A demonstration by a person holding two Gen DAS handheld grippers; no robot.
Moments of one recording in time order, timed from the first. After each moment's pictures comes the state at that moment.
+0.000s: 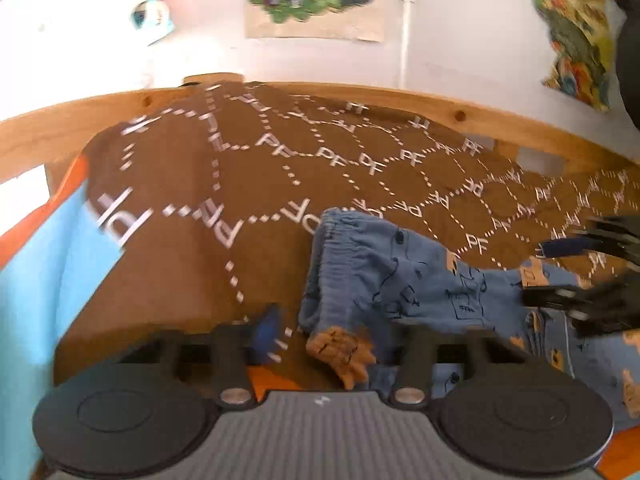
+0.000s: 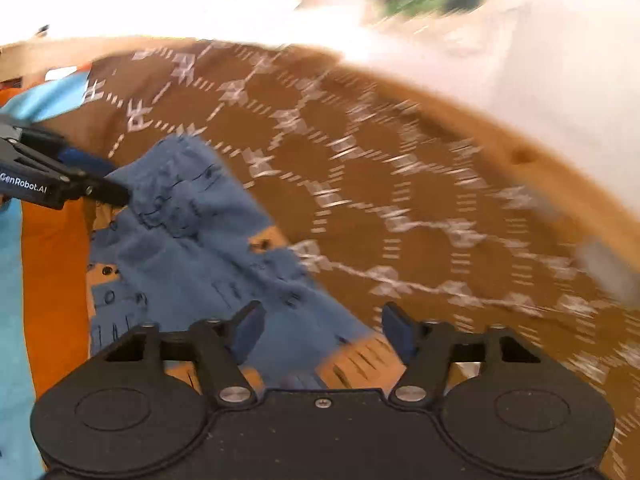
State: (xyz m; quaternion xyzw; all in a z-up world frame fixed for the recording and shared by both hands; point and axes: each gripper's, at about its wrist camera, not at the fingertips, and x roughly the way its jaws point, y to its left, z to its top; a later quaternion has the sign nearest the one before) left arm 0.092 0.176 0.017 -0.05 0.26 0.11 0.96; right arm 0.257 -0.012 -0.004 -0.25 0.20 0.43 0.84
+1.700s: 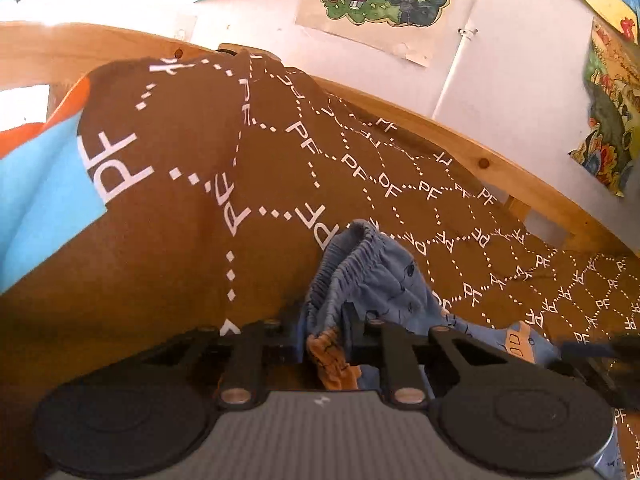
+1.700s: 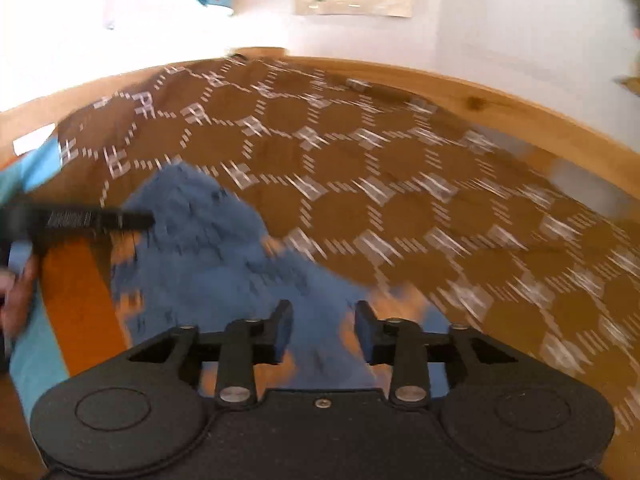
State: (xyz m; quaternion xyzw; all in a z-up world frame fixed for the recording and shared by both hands) left arm 0.118 0.198 0.003 -0.20 0.23 0.12 0.95; right arm 0.209 -0.057 0.016 -0.15 0.26 0.34 0.89
